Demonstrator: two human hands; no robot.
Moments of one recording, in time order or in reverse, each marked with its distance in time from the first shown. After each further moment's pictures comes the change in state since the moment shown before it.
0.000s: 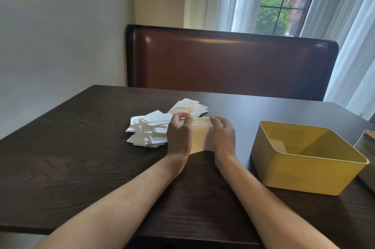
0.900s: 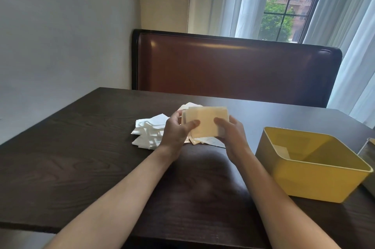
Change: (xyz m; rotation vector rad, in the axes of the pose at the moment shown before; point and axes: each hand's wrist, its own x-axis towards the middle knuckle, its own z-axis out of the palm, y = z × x) left_hand 0.025 0.007 -0.027 -0.149 -0.274 -0.012; right_hand 0.016 -0.020 -0.016 0.169 -0.234 0.026
